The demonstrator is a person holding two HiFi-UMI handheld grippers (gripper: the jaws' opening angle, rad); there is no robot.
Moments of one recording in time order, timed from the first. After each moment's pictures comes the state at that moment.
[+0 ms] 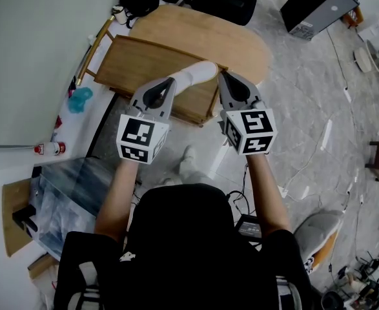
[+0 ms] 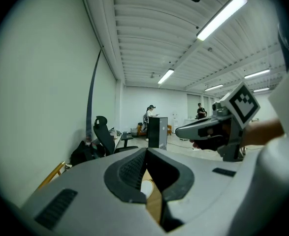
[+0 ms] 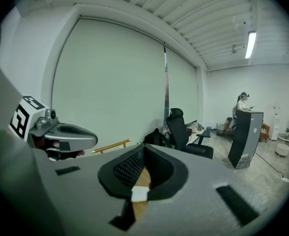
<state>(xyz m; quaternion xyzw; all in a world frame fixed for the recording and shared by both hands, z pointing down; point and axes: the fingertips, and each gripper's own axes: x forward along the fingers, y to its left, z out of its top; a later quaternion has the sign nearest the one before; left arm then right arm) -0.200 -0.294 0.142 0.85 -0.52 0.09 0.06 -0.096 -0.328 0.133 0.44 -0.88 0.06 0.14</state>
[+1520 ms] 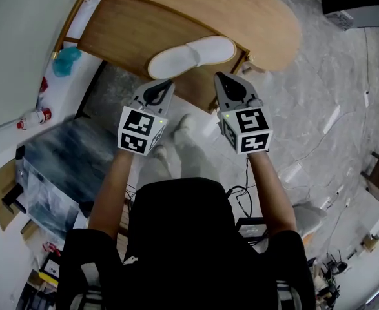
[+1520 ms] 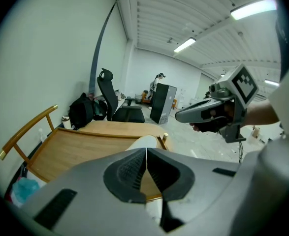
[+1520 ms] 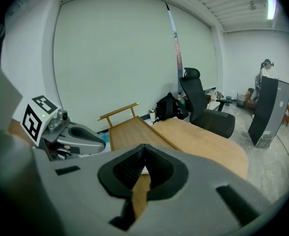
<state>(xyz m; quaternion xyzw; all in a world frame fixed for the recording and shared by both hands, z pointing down) -0.202 -0.362 0.377 0.80 -0.51 0.21 0.24 -0.114 -0.414 0.342 0.32 -0.89 0.17 0.26</state>
